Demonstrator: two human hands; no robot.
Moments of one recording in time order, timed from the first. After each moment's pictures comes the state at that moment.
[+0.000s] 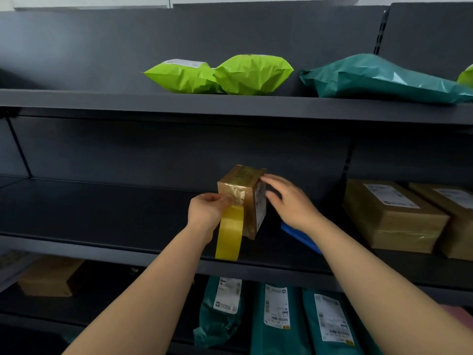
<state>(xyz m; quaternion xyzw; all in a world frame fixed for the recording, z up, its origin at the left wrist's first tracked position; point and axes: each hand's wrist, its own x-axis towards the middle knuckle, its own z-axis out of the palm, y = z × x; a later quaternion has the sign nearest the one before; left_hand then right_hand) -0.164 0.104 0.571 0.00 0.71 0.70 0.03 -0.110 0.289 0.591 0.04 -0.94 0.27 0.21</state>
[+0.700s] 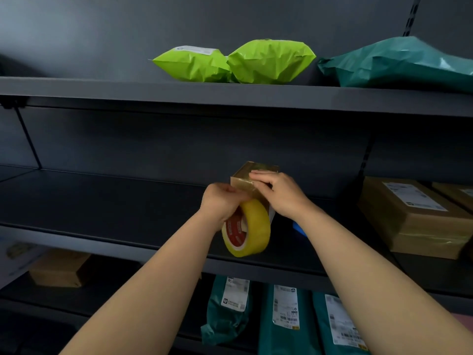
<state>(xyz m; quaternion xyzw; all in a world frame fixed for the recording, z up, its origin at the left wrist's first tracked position) -0.176 0.107 0.586 0.05 0.79 0.61 0.04 -0.152 0.259 0.595 0.08 -0.93 0.30 0.20</state>
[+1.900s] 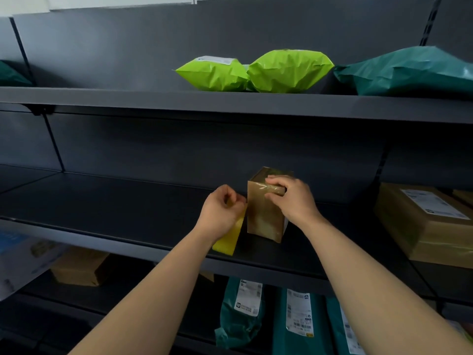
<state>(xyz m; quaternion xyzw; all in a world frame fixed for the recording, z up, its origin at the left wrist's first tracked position) -0.167 0.063 0.571 0.16 0.78 0.61 -0.05 -0.162 0.247 0.581 0.01 -0.90 0.34 0.26</state>
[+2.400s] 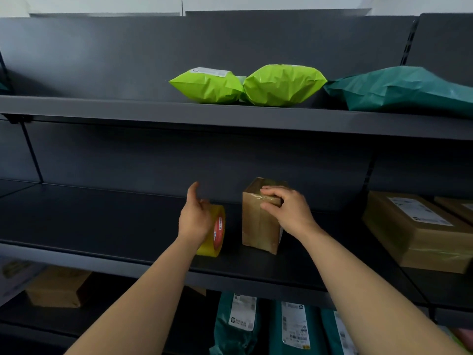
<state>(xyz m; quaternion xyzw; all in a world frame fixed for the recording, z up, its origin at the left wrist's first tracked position) -0.211 0.041 0.561 0.10 0.80 0.57 -0.13 -0.162 0.249 0.582 0.01 -0.89 0.38 0.25</state>
